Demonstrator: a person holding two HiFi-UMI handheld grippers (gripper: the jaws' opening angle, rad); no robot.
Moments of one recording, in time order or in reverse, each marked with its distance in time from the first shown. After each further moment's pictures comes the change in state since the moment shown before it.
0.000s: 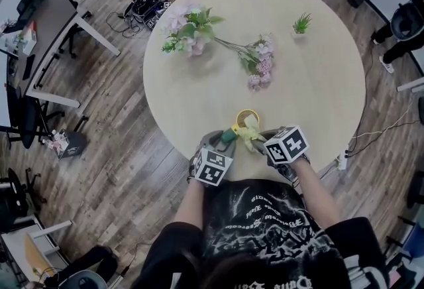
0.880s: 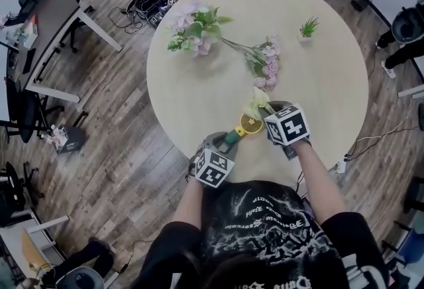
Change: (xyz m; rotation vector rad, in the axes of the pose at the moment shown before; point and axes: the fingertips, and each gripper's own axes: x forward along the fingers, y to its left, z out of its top) left arm -0.002 -0.001 -0.001 0.075 0.016 -0.058; right arm -0.025 -0.056 0.098 -0.106 -0.141 -0.319
